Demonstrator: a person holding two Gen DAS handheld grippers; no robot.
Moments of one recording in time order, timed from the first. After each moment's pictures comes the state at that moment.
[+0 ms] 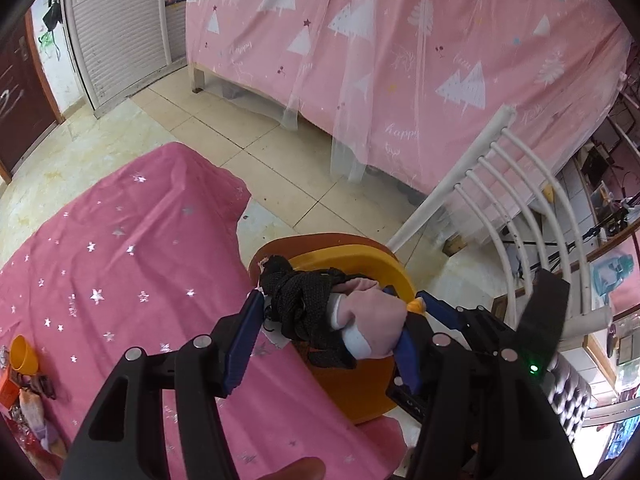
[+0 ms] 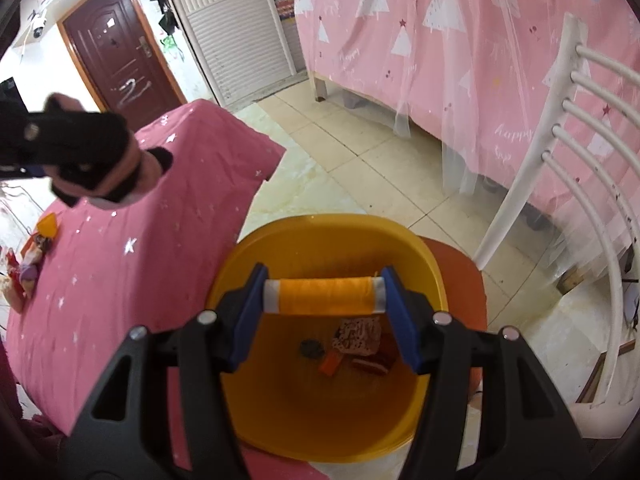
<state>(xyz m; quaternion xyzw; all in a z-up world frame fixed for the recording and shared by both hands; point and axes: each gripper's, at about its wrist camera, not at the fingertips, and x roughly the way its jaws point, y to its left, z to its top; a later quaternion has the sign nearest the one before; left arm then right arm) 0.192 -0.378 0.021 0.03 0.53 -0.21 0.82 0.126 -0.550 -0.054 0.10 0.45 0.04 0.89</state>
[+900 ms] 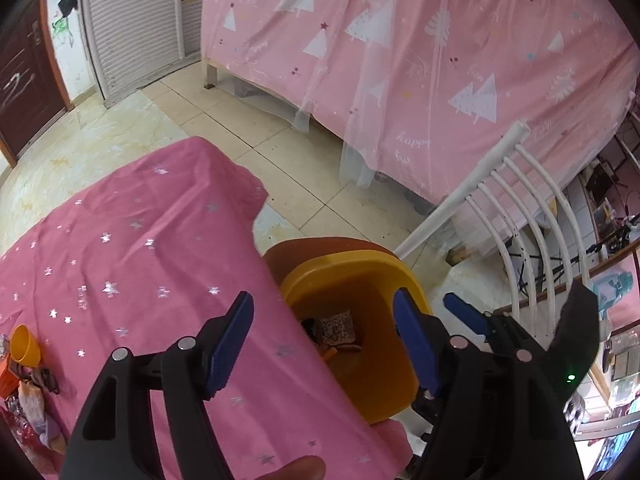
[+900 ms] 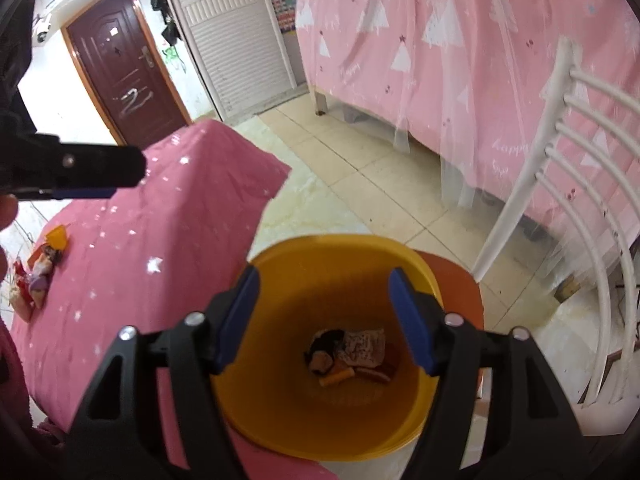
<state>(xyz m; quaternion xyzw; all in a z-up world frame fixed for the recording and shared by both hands) 0.201 -0.347 0.027 0.00 0.52 -0.19 0.83 0.122 -0.538 -0.027 0.10 0.42 0.04 0.90</state>
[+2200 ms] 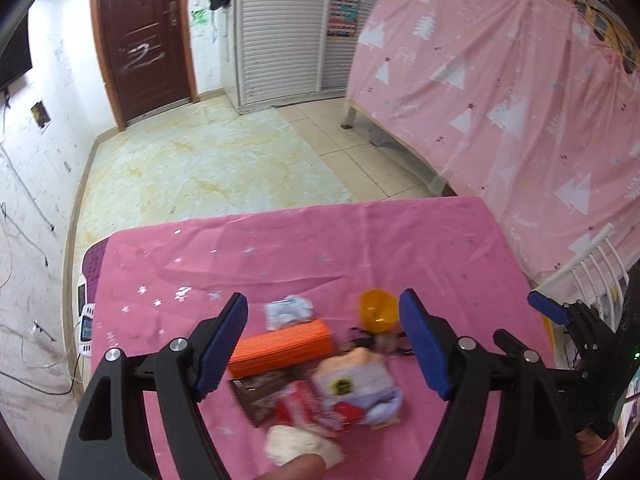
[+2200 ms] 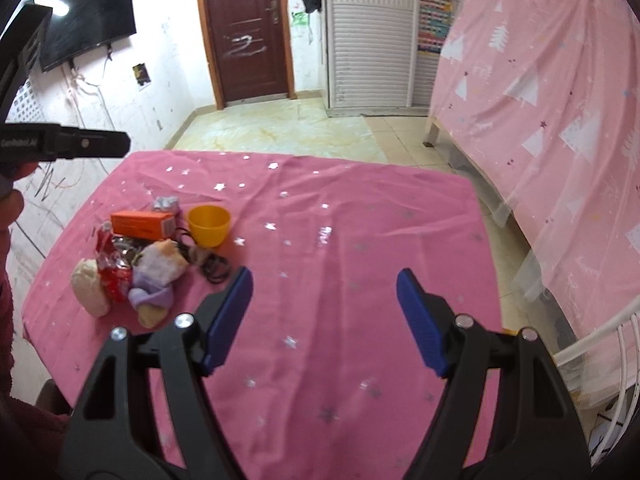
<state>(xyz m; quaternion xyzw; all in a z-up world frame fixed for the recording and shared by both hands) 0.170 -0.013 0.081 -0.04 0.46 -0.01 0.89 0.145 -0.289 0.044 -0.06 0.40 0.20 0.89</state>
